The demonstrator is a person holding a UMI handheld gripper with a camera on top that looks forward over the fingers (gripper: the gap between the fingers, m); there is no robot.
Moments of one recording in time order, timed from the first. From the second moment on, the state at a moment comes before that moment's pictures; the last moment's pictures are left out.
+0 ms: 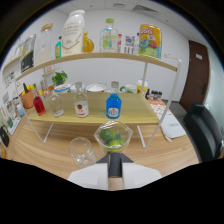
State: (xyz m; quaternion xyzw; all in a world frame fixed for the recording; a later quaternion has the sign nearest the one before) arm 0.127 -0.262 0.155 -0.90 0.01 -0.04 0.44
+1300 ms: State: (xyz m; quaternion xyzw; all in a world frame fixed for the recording) arm 0.096 -0.203 0.199 -0.45 -0.61 -0.51 0.41
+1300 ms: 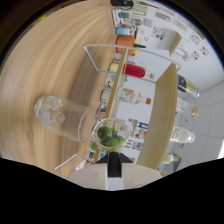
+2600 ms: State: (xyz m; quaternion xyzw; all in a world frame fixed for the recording) arm 0.272 -0.272 0.005 -0.92 -0.02 0.00 0.39
